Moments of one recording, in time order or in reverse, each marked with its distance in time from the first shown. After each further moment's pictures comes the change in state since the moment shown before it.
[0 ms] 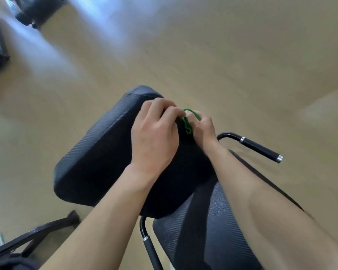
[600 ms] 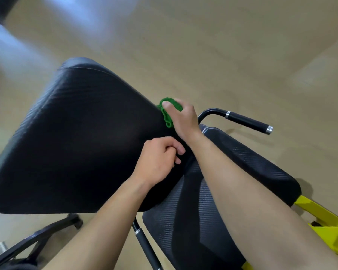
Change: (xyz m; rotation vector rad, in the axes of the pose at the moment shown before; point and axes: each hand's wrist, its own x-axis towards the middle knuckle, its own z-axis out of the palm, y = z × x) left_hand -0.082 0.019 0.081 -0.449 -0.835 -0.688; right_hand 0.004 0.063 -0.015 0.070 0.035 -0.026
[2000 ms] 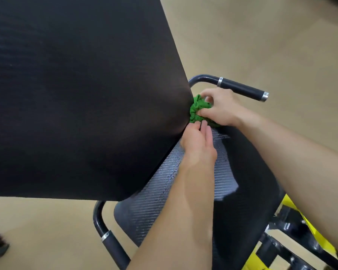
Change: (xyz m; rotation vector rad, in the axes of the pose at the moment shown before) left_hand 0.044 -0.060 0.171 -1.799 0.027 -0.713; right_hand -0.017 0.104 -0.087 -1.081 -0.072 -0.065
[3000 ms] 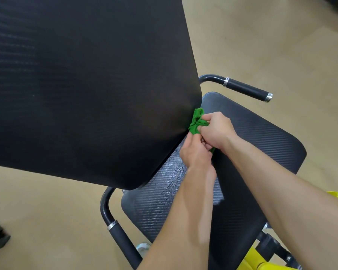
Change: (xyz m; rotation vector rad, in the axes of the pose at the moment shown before) left_hand -0.021 -0.004 -0.045 0.309 0.040 0.200; right_hand -0.054 -0.036 0.053 0.247 0.006 0.393
